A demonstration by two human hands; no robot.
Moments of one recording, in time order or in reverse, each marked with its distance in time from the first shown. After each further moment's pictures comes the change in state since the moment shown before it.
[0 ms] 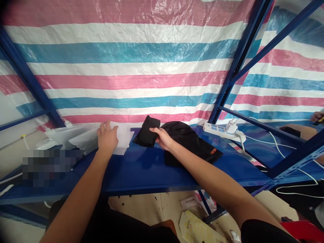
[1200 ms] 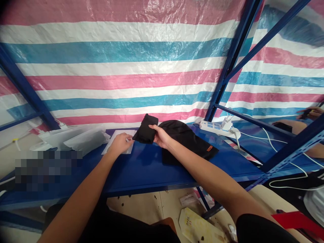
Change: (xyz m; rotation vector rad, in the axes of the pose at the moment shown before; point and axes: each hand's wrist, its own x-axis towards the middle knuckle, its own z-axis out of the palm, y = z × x) left_hand -0.003 0.037 0.034 -0.449 -0.344 0.131; right_hand 0.007 -0.005 -0.007 0.151 0.023 0.149
